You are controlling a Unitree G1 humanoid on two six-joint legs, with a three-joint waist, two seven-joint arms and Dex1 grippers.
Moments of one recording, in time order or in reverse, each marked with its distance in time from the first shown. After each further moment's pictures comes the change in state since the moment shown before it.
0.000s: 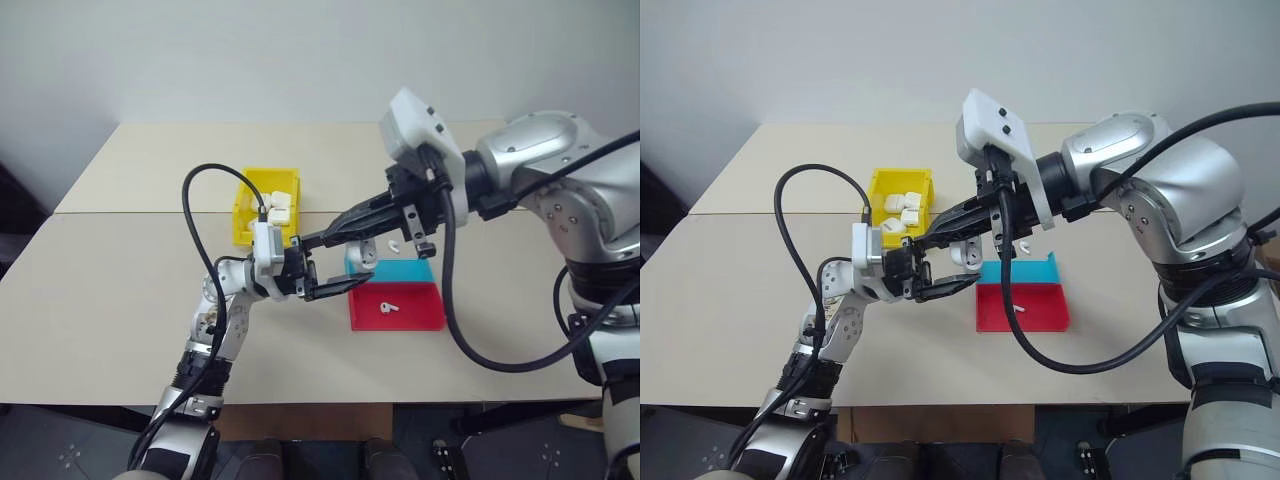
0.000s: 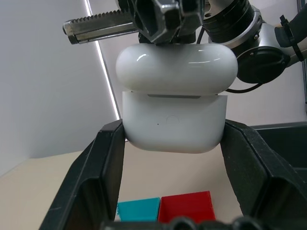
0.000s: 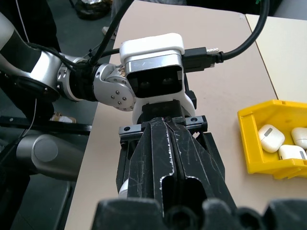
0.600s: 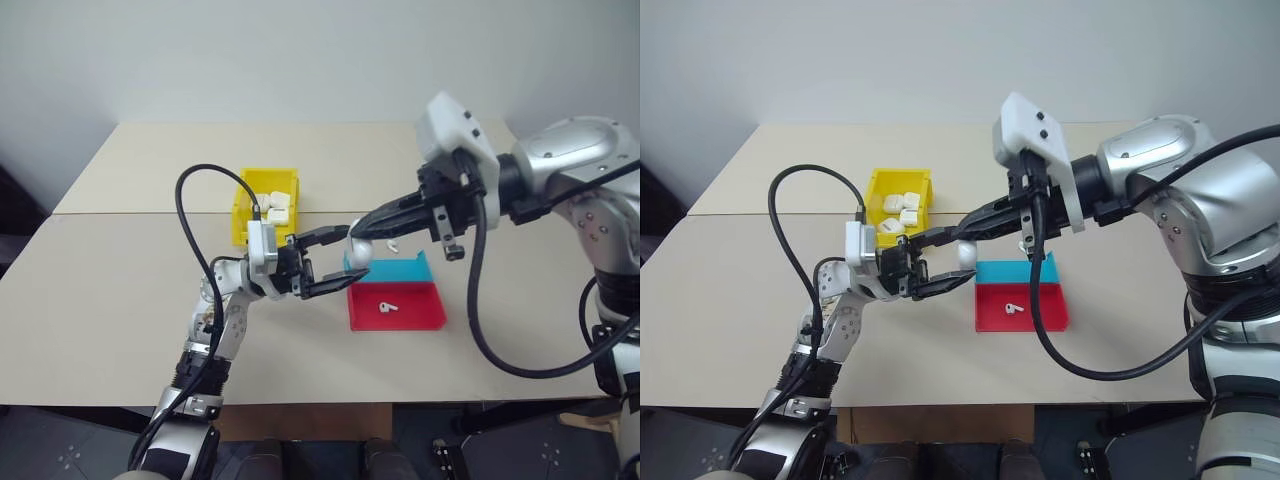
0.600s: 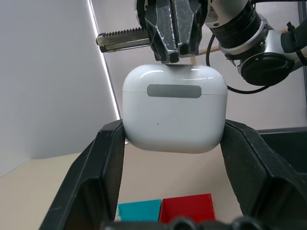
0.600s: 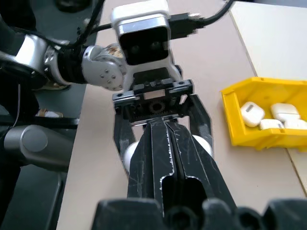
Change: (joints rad) left arm 0.001 -0.002 0.022 0.011 -0.026 -0.005 -0.001; right arm 0.068 -0.058 -0.115 -0.001 0.008 0.020 -0.012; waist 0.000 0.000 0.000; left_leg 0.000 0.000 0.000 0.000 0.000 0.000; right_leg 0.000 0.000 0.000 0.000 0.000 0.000
